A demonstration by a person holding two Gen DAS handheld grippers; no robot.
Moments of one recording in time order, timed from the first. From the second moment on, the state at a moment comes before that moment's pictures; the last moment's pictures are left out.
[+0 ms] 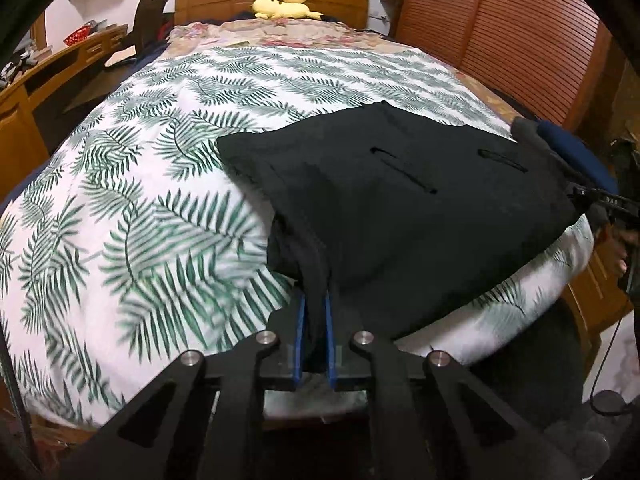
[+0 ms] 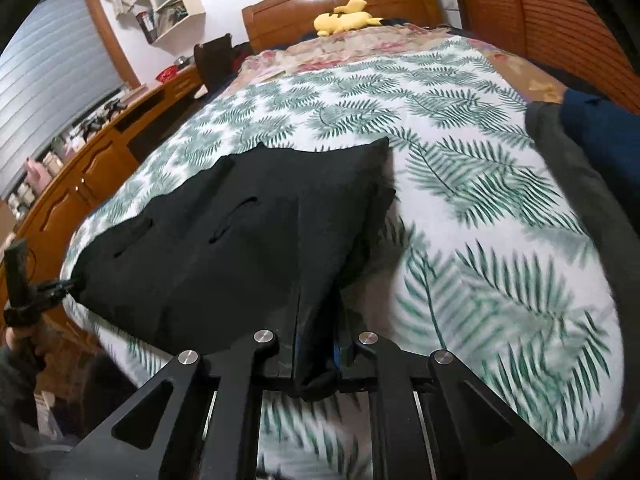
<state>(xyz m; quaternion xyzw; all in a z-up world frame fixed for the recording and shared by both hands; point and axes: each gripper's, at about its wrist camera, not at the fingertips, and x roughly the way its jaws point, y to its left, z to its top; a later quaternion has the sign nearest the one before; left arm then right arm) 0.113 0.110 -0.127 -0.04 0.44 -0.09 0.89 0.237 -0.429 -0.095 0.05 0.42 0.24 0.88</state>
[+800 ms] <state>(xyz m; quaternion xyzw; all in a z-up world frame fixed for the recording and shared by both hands) 0.099 0.121 -0.102 -0.02 0.40 -0.08 0.91 0.225 -0.355 -0.065 -0.05 0.39 0.21 0.90</state>
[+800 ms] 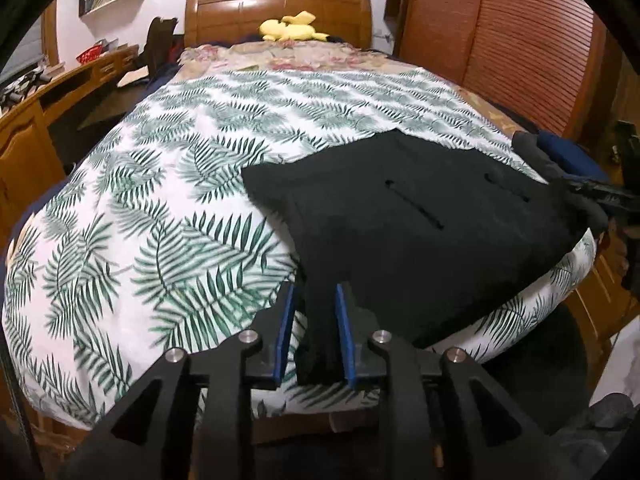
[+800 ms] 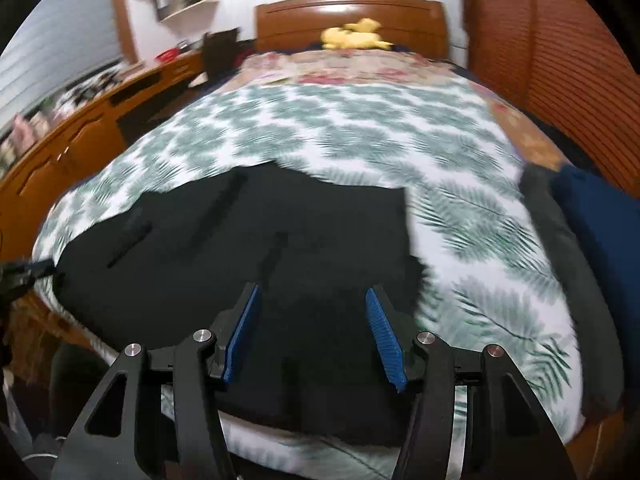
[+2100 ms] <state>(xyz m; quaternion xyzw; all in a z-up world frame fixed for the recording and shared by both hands) 0.139 0.053 -0.089 0.03 0.39 -0.14 0.91 0.220 -0.325 -0.088 -0.07 0.40 0.20 0.89</state>
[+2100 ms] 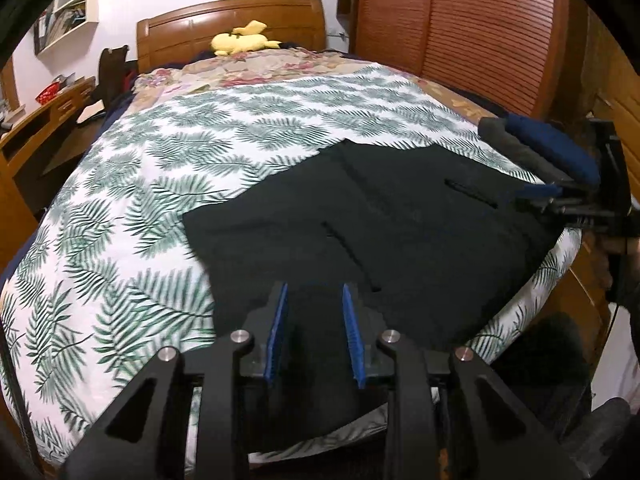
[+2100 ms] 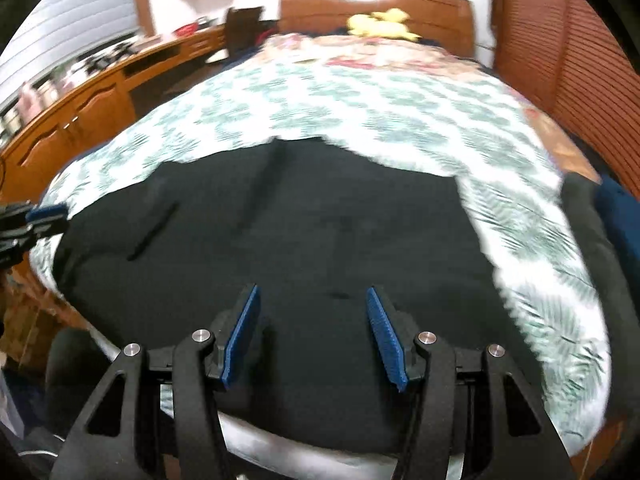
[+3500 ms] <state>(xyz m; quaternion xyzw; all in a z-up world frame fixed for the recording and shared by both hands) 0.169 -0.034 -0.144 0.05 0.45 -0.13 0.88 0.226 -0.447 -0.141 0.07 0.47 0.19 0.86</state>
